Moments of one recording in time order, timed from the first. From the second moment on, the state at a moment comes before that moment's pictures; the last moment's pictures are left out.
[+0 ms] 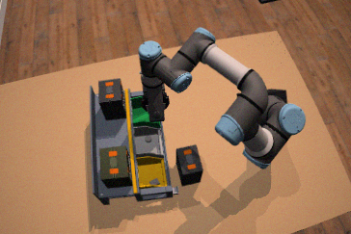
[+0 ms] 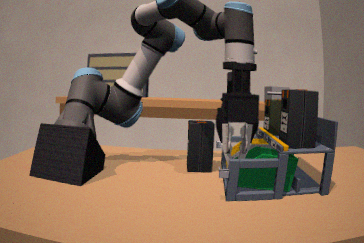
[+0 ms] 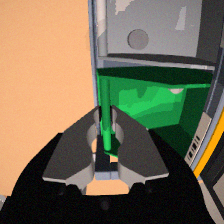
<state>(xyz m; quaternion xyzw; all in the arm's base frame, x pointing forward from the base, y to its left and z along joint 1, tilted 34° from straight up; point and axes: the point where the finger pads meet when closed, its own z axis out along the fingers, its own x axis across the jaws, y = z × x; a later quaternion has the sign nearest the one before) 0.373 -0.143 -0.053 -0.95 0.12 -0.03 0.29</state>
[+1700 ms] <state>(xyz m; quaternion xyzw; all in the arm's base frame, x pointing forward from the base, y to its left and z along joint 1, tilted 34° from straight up) 0.289 -0.121 -0.053 -0.95 0.12 -0.03 0.29</state>
